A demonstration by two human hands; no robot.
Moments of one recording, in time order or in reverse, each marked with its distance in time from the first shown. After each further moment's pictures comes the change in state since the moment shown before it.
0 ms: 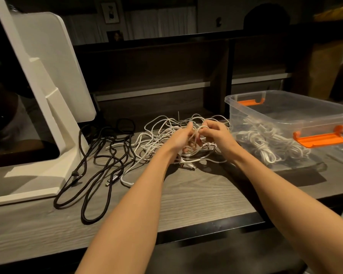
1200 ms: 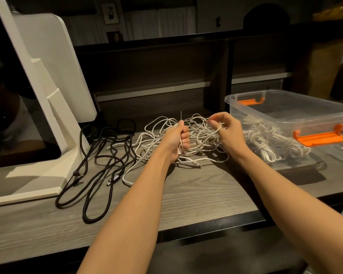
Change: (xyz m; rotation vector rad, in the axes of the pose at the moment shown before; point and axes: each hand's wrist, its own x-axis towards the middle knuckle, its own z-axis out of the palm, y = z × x) left_hand -0.006 0.006 -0.004 -0.573 0.105 -0.137; right_hand 0.001 0.012 -0.014 -0.217 0.379 -0.114
